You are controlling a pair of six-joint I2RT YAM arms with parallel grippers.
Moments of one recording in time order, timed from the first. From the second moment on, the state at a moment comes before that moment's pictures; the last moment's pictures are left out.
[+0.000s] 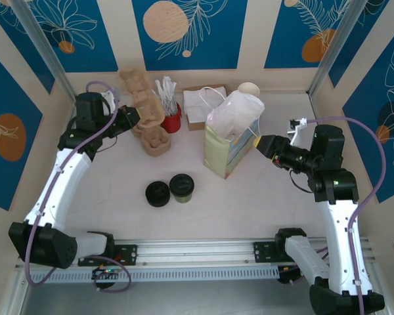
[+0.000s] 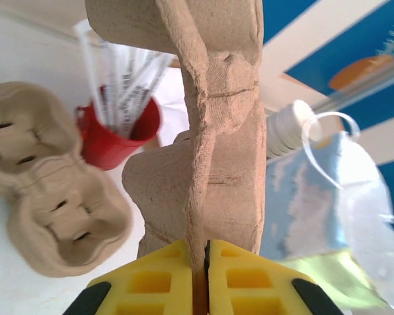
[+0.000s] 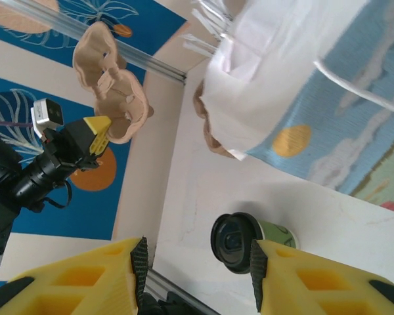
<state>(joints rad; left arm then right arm) -0.17 1.26 1.32 -0.55 0.42 -0.55 0.02 0.81 1.13 -0.80 -0.76 0.70</state>
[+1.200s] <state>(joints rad) -0.61 1.19 1.41 -0.35 0.79 -0.41 0.34 0.82 1.20 -0.52 -0.89 0.63</state>
